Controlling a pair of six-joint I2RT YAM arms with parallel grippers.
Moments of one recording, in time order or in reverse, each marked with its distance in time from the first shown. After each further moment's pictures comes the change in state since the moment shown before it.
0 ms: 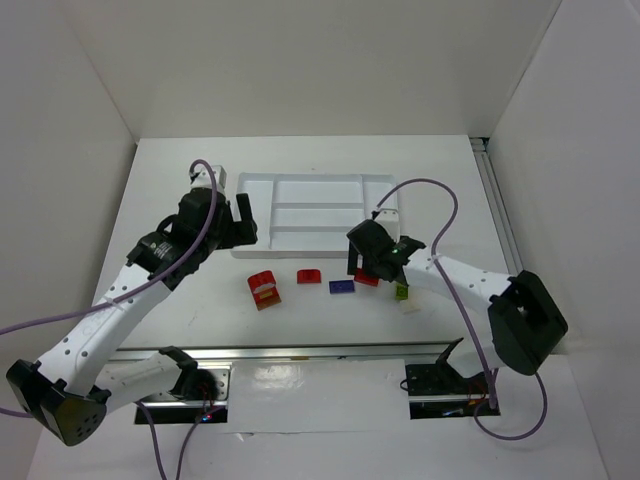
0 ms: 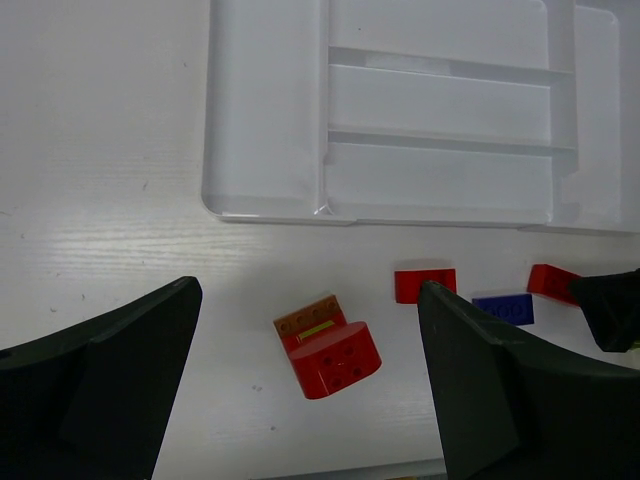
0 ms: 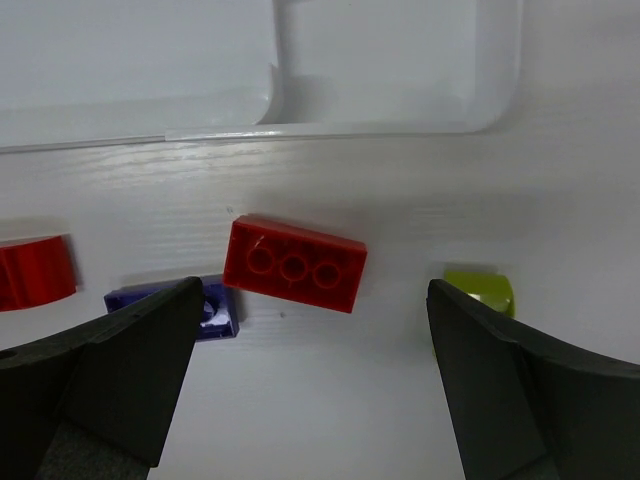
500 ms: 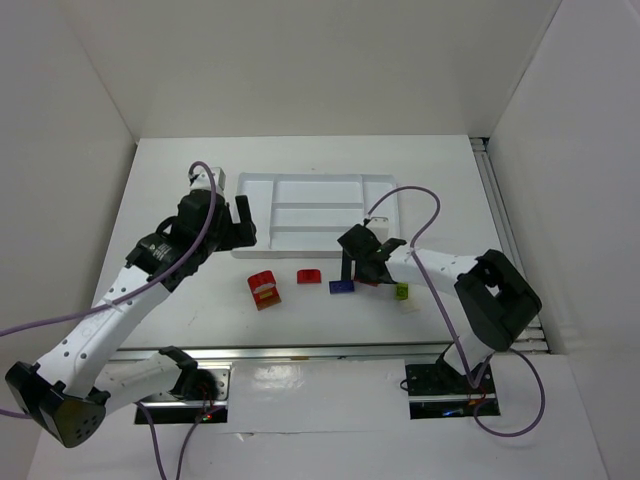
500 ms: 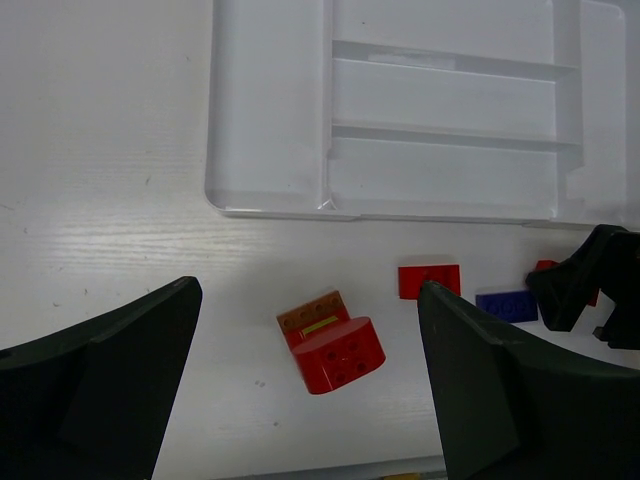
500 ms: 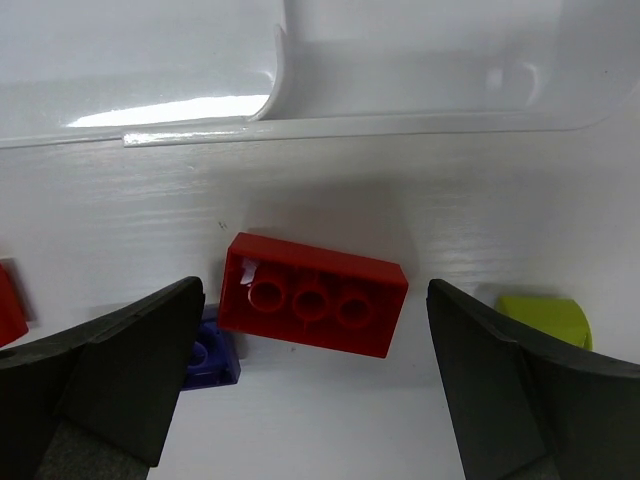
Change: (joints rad) left arm 0.000 -0.009 -0.008 -0.009 -0.001 -0.002; right arm 0.004 0.198 0.000 0.090 -0.049 0.035
